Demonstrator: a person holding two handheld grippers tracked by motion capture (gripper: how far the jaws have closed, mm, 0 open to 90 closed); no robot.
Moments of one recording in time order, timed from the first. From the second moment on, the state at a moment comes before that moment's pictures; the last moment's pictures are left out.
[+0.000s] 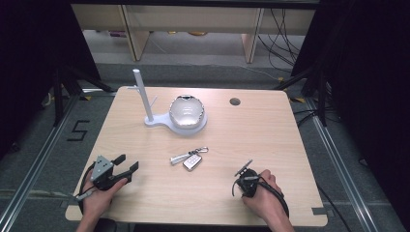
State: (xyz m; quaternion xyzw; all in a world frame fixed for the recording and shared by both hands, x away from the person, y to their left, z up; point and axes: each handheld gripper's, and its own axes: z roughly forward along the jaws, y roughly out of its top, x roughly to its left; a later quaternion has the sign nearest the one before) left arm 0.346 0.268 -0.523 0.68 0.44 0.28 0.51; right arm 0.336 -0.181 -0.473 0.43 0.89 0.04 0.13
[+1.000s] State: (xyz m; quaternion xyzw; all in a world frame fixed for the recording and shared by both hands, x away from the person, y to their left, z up) left arm 0.346 0.268 -0.523 0.69 0.44 0.28 0.51; right arm 0.339 -0.216 -0.391 0.43 0.89 0.12 0.09
